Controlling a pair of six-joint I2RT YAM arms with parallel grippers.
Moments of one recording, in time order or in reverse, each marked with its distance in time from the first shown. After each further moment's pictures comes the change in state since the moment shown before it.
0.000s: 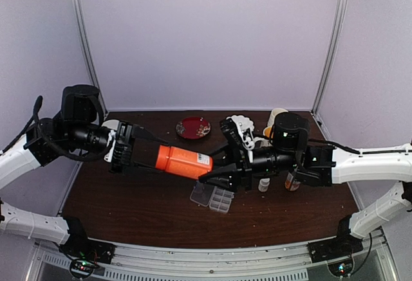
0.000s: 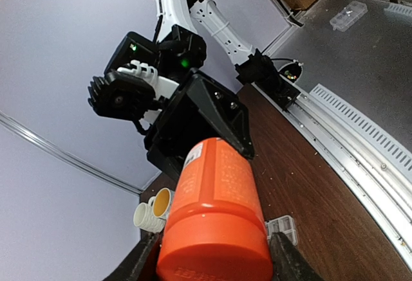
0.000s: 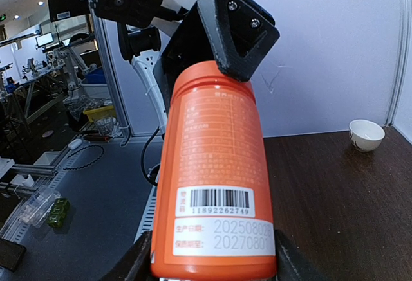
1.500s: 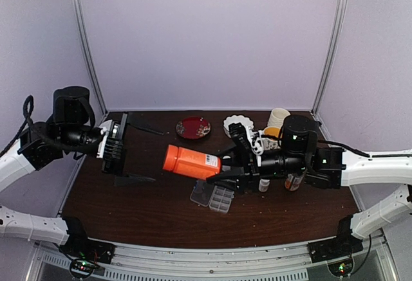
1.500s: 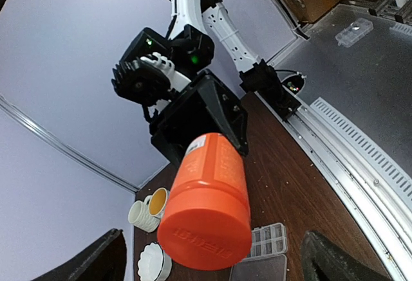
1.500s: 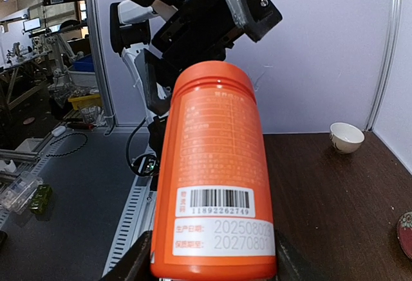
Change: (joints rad) left arm 0.014 -0.066 -0.028 0.028 0.008 -0.135; right arm 0.001 -0.084 -0.049 -0.059 0.066 -0.102
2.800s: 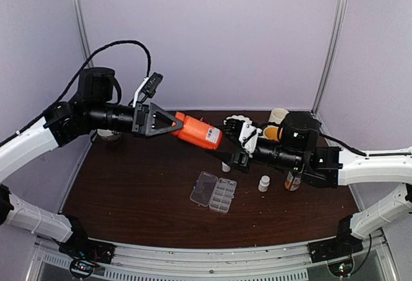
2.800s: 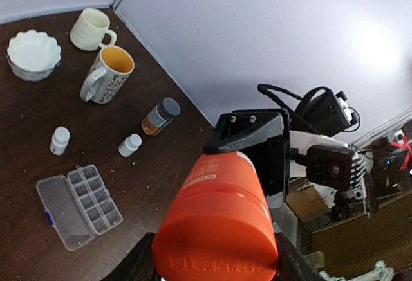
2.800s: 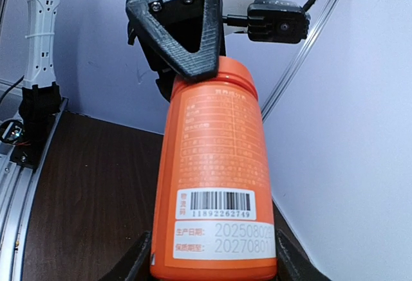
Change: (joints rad) left arm 0.077 0.260 0.175 0.061 -0.119 -1.501; right arm -0.001 0.031 0.027 0.086 0.374 -0.436
